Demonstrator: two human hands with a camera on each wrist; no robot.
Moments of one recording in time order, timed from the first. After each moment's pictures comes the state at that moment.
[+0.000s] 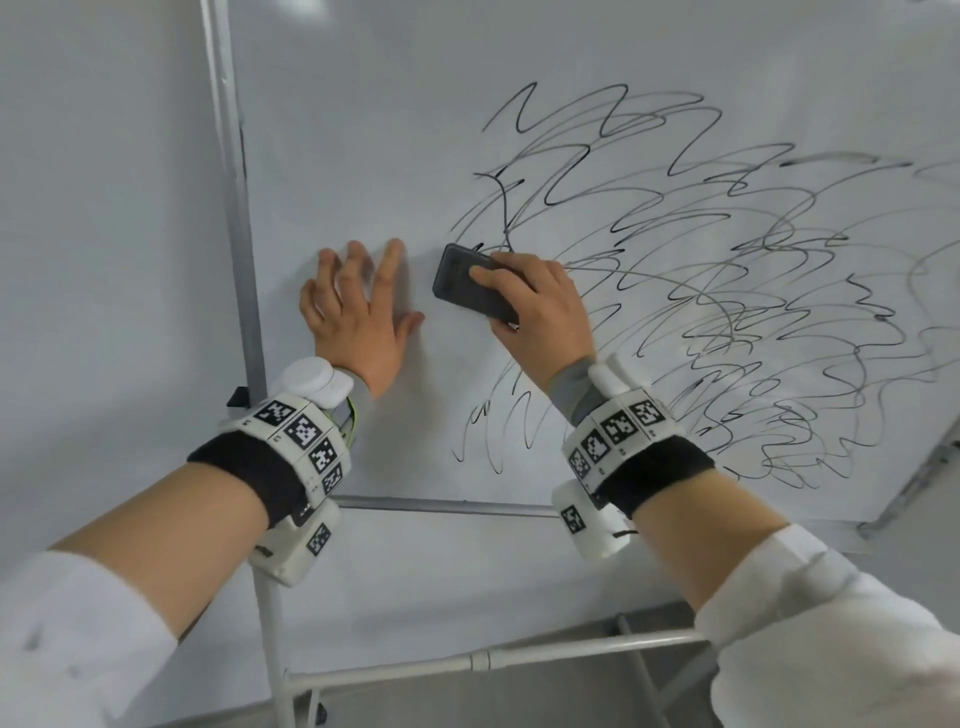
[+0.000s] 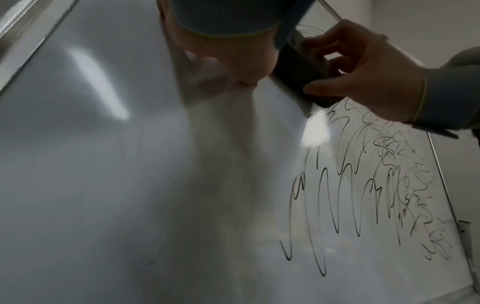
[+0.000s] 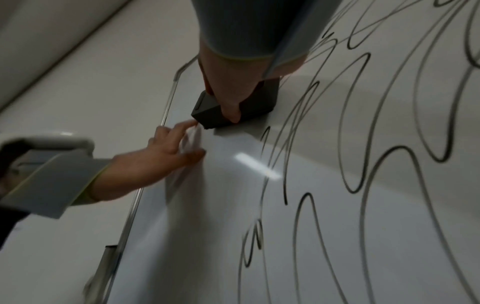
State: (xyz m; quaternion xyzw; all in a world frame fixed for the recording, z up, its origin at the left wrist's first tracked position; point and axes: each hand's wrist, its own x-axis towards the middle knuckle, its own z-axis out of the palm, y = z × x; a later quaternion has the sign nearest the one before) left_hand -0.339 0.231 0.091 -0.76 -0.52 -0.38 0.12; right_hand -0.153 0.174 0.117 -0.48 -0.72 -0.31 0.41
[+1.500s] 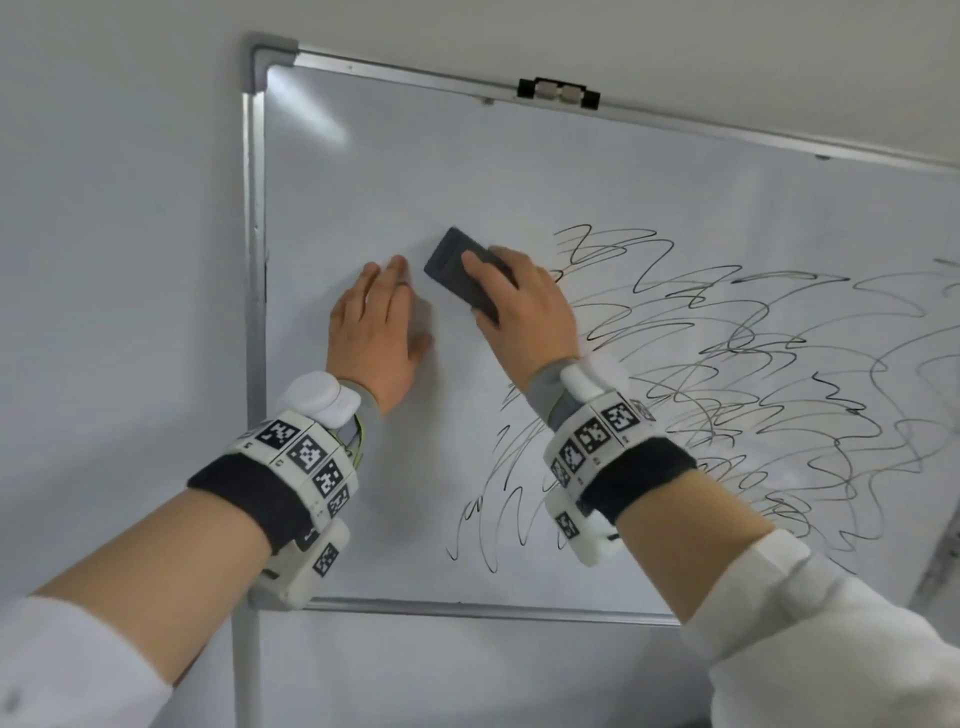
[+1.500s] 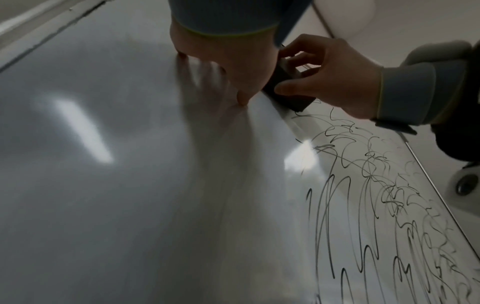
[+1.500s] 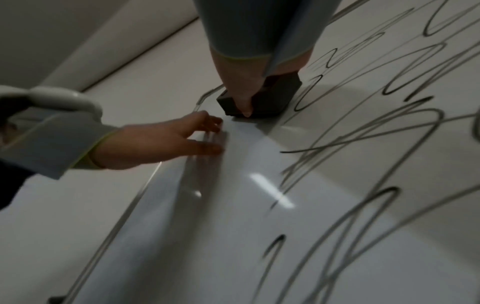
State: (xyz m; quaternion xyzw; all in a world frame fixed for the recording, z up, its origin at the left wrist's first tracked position) left_hand -0.329 0.235 0.186 -0.79 -0.44 -0.41 0.16; right_hand -0.164 0.193 0.211 -0.49 -0.68 -0.33 0.42
